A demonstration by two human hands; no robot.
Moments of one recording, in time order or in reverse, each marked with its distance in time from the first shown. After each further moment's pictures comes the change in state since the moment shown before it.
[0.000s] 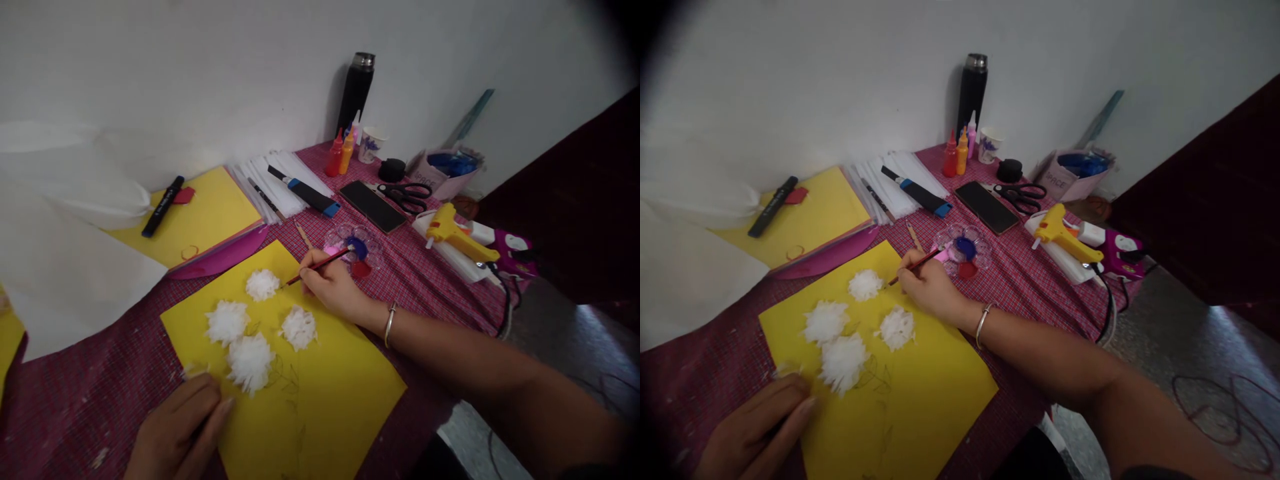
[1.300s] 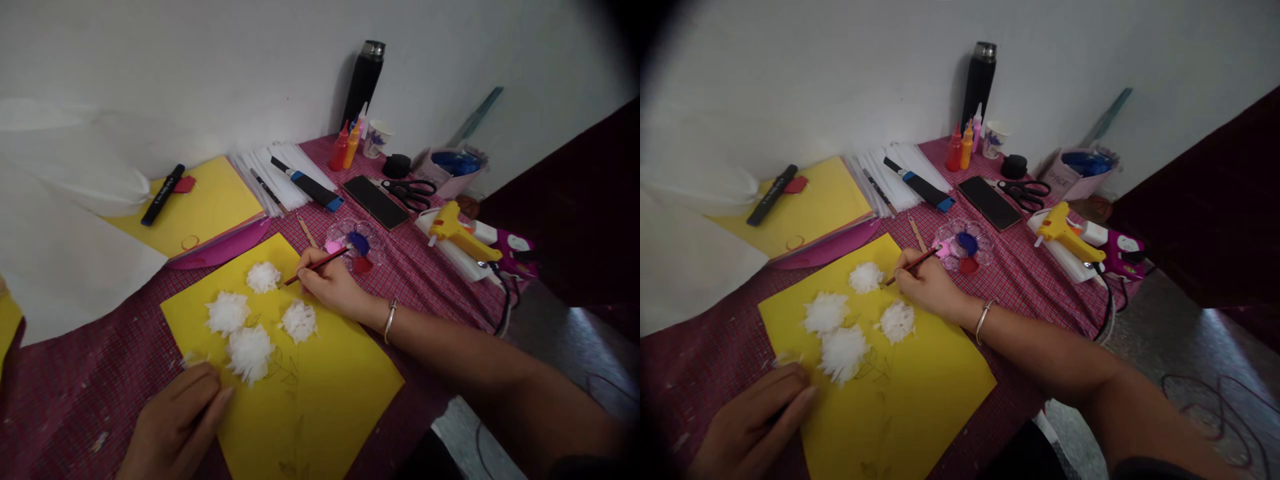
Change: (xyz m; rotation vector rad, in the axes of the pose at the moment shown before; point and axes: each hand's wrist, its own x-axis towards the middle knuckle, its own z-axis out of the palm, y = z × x) left_hand 0.002 0.000 0.000 0.003 -0.024 0.075; right_hand -0.003 0.000 0.003 0.021 -0.071 -0.005
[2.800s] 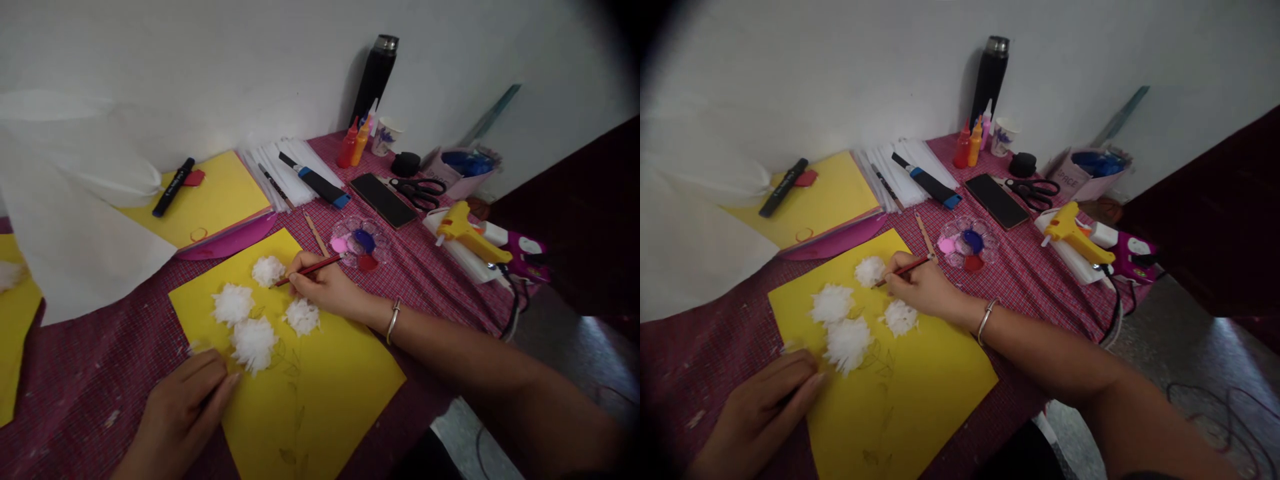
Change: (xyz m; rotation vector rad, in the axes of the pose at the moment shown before) left_hand 0.010 0.010 -0.002 -0.010 -0.002 -0.024; right_hand -0.003 -0.005 0.009 -0.035 -0.176 0.040
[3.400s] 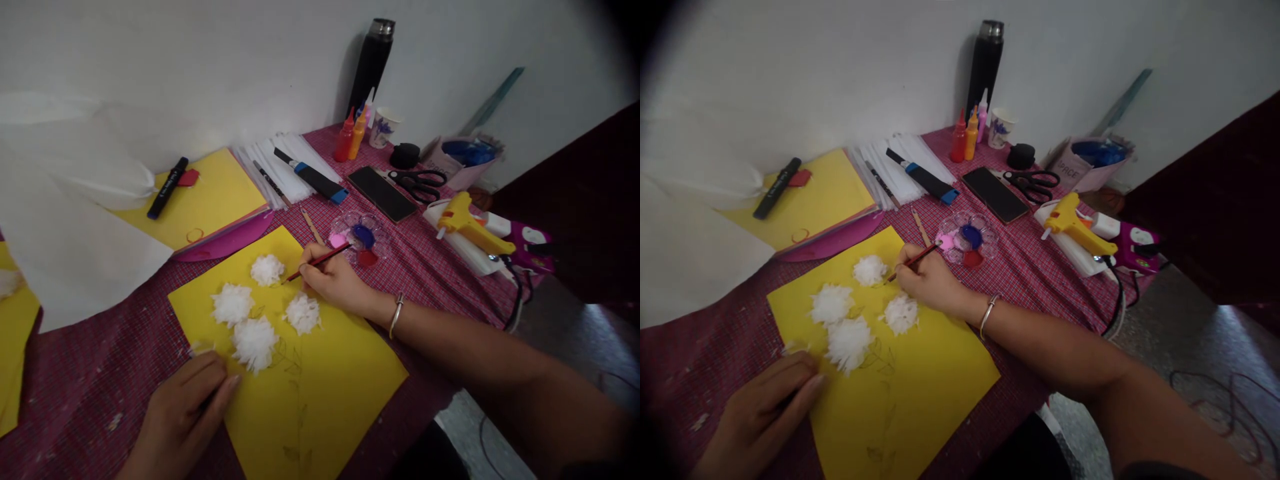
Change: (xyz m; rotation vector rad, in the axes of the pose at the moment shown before) left_hand 0.000 0.003 -0.005 -0.010 -0.001 -0.029; right_hand -0.002 0.000 -0.007 0.004 0.159 -0.022
